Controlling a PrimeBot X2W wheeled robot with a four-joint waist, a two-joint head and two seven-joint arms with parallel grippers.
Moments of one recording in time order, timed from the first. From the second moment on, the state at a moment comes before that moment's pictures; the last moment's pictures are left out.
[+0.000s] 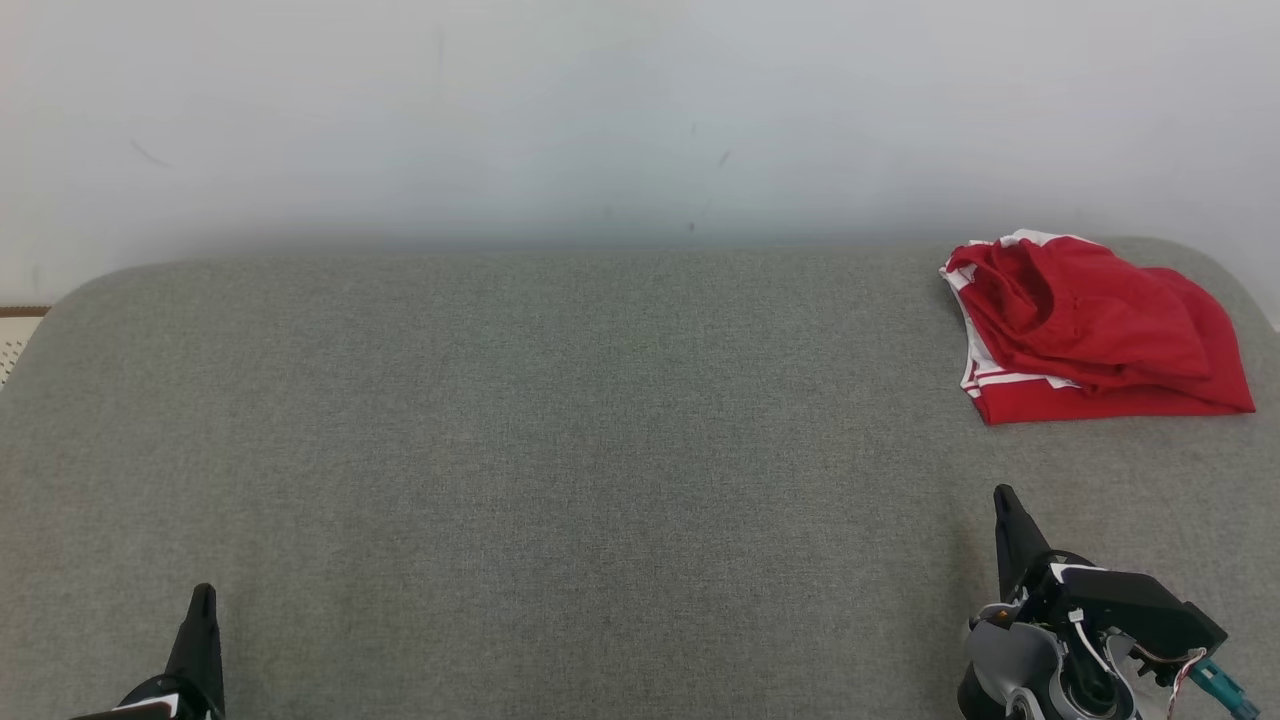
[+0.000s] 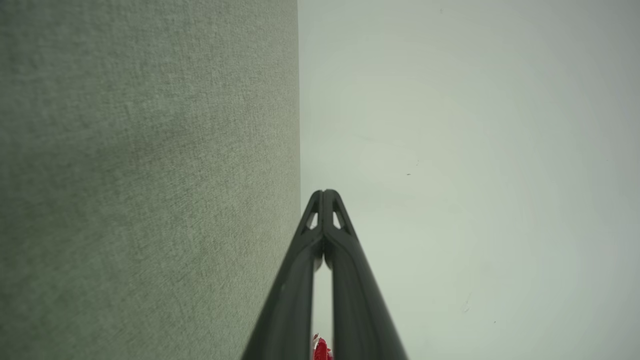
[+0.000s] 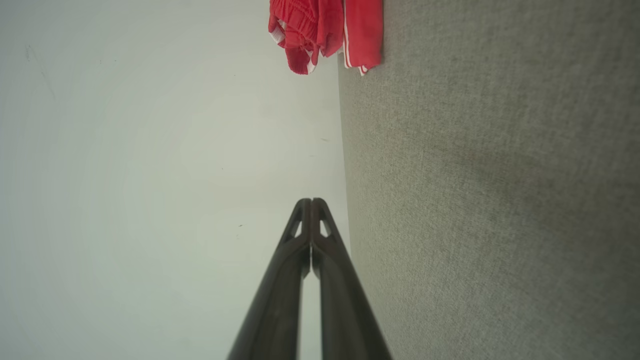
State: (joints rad) left arm -0.25 0.05 0.28 0.39 -1.56 -0.13 0.20; right arm -0.32 -0.05 0.02 0.45 1.63 0.13 0.03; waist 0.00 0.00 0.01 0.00
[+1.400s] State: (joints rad) left arm -0.25 0.05 0.28 0.39 -1.56 -0.13 0.20; right arm -0.32 -0.05 0.02 0.45 1.63 0.13 0.03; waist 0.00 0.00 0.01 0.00
